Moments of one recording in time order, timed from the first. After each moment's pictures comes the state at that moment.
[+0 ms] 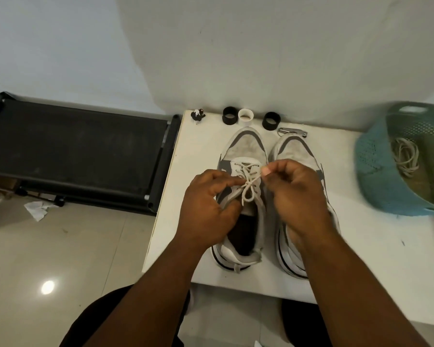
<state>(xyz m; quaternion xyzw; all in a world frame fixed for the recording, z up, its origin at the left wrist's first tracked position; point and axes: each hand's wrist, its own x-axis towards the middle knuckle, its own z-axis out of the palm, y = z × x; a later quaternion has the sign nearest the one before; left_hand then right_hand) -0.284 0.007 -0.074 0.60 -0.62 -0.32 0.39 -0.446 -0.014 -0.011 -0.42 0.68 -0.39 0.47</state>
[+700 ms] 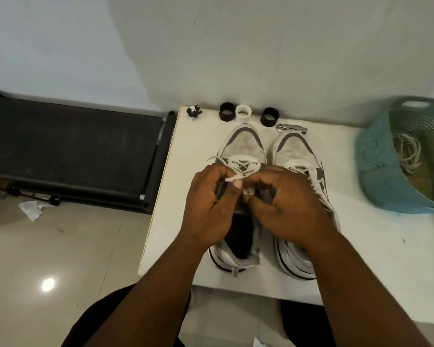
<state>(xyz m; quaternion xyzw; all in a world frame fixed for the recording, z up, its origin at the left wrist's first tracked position) -0.298 0.001 -0.068 0.59 -0.54 -0.42 0.42 -0.464 -0.018 -0.027 -0.73 0.57 -0.19 0.32</state>
